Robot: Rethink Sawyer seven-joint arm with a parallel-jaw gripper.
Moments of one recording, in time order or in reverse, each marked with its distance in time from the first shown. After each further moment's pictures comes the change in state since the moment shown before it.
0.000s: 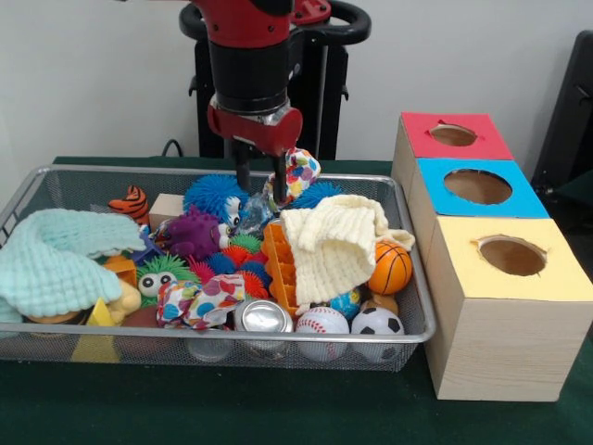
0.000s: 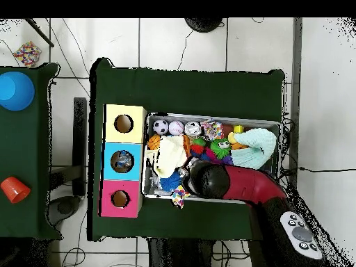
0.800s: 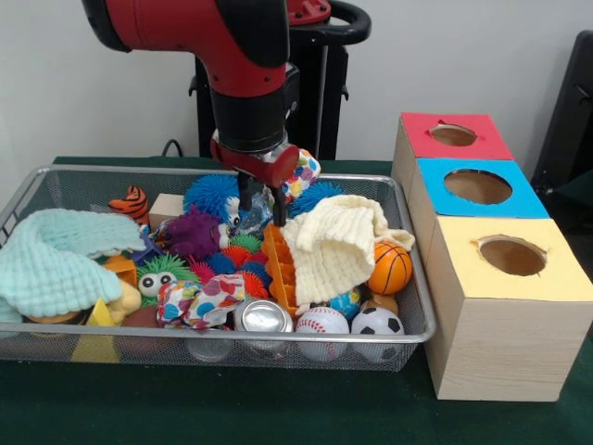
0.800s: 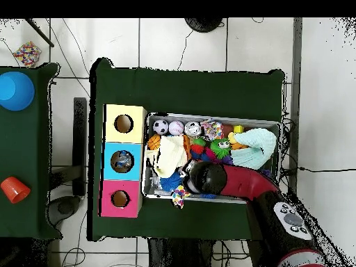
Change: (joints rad) arm 0.015 0.124 -0.036 -0.054 -0.001 0.006 0.000
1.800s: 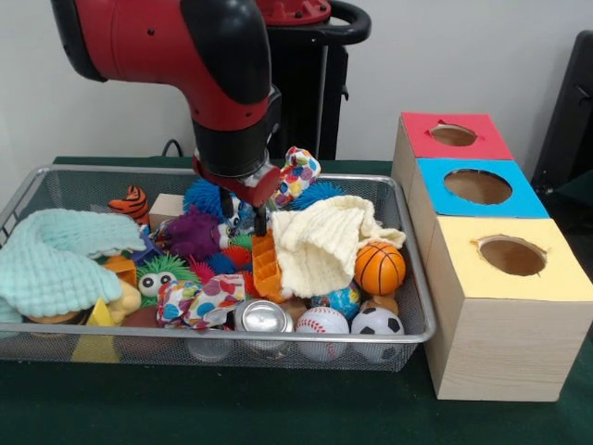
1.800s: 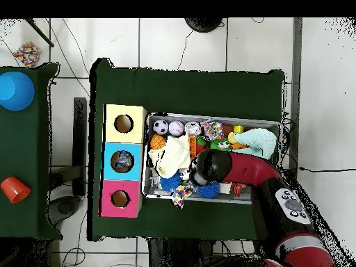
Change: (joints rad) arm -0.001 0.097 -0.015 -0.166 -0.038 0.224 0.000
